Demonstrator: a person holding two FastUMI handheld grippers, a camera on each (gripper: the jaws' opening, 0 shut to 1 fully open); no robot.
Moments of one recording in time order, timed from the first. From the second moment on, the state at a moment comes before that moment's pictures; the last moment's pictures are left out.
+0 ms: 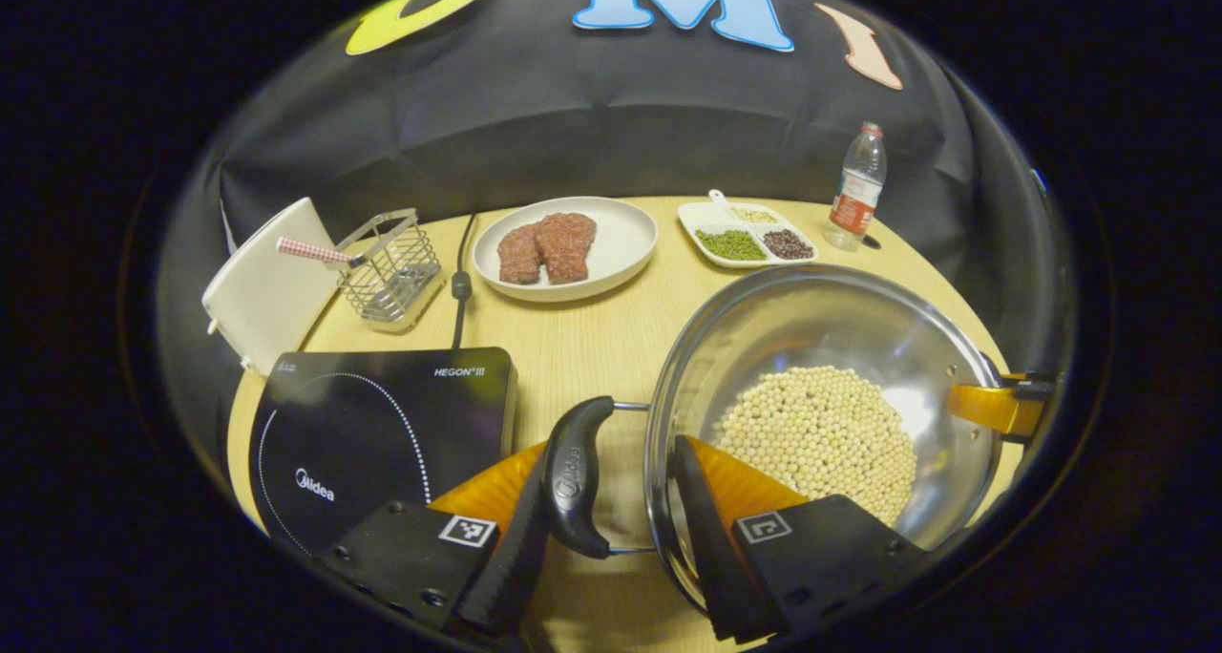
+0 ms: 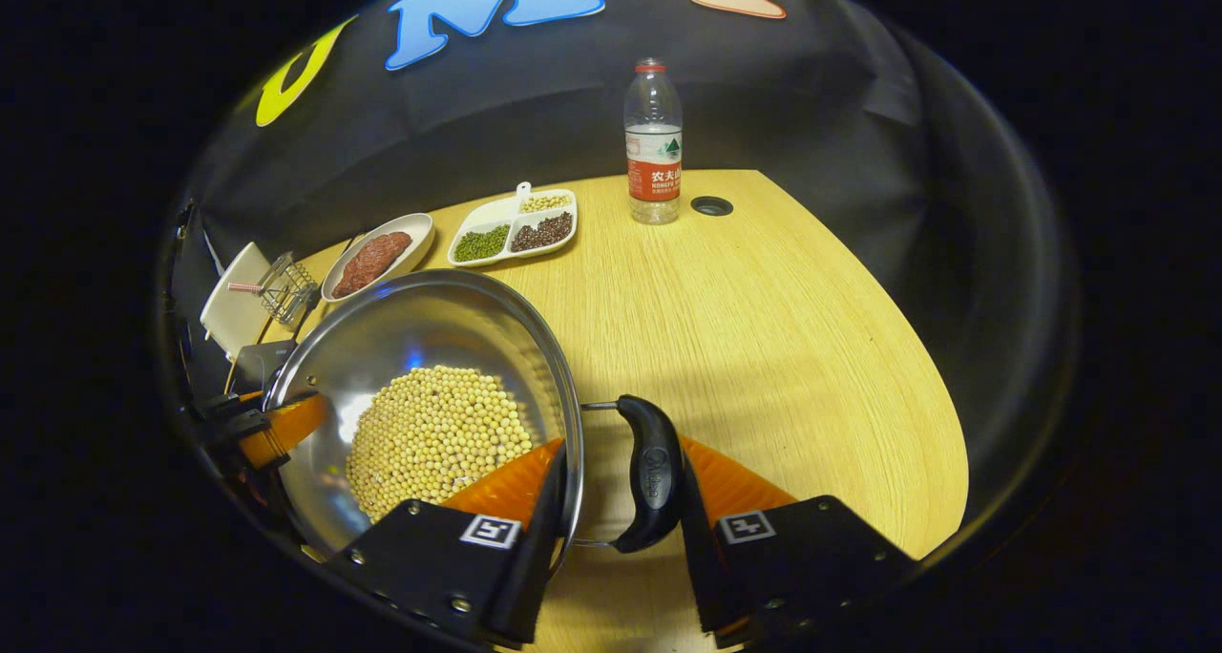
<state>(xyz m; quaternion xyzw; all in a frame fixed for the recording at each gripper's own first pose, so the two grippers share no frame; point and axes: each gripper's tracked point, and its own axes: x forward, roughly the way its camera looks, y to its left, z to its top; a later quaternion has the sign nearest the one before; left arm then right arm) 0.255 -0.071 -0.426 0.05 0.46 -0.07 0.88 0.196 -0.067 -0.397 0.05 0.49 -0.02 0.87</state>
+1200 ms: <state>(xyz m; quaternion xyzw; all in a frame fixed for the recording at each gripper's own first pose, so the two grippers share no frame) 0.225 -0.072 -0.359 0.03 0.41 -0.04 0.91 0.188 -0.069 -0.343 0.02 0.46 0.02 0.89</state>
